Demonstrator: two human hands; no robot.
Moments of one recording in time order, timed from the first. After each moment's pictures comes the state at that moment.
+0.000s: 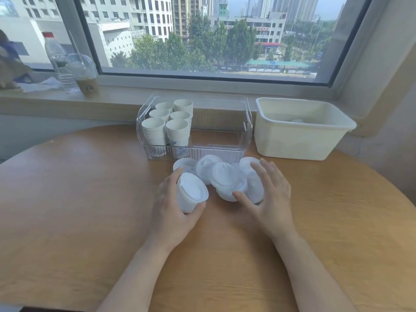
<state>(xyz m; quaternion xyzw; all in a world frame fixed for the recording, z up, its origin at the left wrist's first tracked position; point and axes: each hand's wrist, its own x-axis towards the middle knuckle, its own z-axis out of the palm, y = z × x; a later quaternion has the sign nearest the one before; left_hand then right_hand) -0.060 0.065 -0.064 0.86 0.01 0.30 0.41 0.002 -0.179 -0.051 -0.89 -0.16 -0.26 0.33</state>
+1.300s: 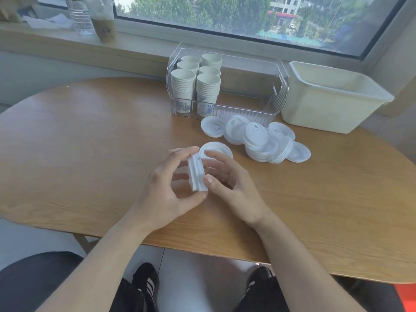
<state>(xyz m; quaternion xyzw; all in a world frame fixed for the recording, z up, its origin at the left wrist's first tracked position) -0.150 0.137 -0.054 0.82 -0.12 0.20 0.53 -0.090 -0.056 -0.051 -0.72 -0.26 0.10 0.63</state>
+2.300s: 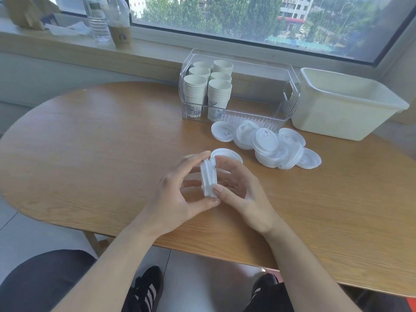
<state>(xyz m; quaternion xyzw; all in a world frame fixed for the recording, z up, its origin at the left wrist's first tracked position) -0.151 0.139 -0.056 0.79 -0.13 0.17 0.58 -0.094 -0.056 -0.049 -0.70 -0.30 0.11 0.64</state>
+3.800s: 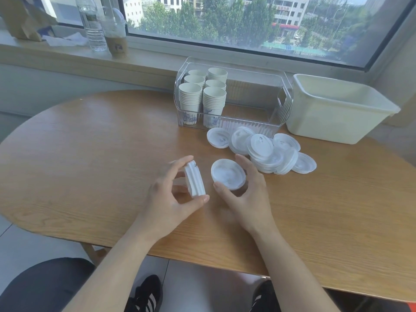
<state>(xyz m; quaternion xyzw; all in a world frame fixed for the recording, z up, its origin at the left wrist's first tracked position) -0.144 0.145 -0.066 0.82 -0.04 0.19 0.54 -0.089 -0.059 -0.057 -0.86 -0.13 -0.09 0.49</state>
